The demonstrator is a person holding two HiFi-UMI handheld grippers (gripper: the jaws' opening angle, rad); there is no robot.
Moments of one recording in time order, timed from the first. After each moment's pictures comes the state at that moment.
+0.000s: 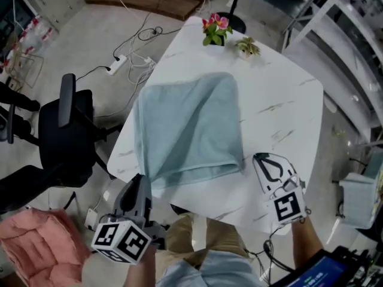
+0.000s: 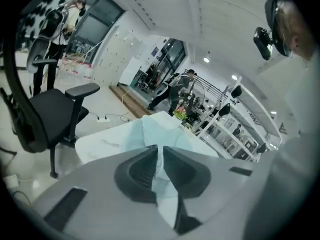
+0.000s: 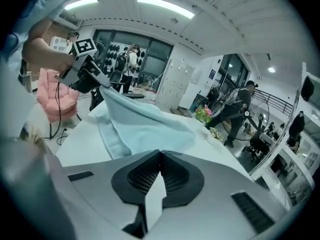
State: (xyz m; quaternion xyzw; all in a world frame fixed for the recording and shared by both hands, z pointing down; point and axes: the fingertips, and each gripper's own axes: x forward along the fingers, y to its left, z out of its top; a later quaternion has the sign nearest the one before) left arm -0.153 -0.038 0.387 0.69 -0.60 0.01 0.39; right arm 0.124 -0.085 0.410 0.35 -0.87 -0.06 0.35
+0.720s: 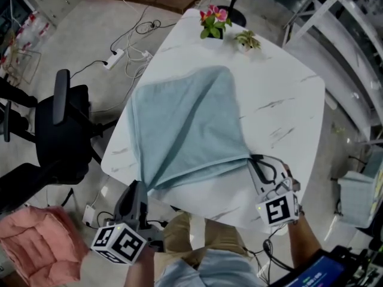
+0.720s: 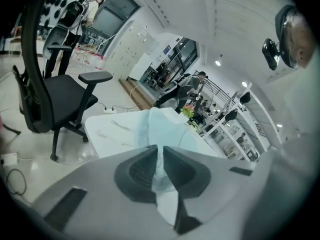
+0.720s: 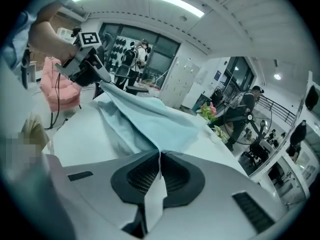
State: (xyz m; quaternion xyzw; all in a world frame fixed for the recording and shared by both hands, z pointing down) left arm -0.156 -0.018 0.419 0.66 -0.61 -0.02 0.44; right arm 0.125 -0.079 0.438 0.33 -0.86 -0.10 0.37
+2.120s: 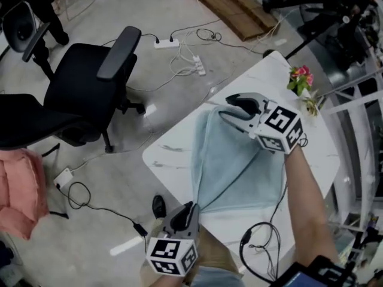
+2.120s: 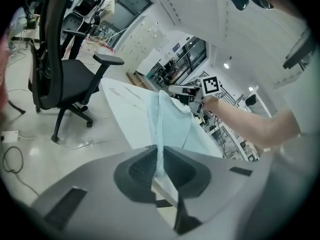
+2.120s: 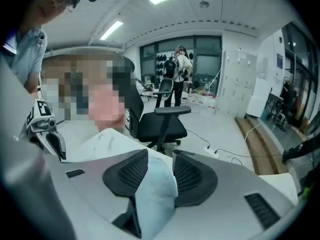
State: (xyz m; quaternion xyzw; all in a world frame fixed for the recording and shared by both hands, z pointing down) left arm -0.115 0.019 0.487 0.63 -0.61 -0.04 0.47; right arm -0.177 -0.235 0.436 -0.01 -0.94 -0.02 0.34
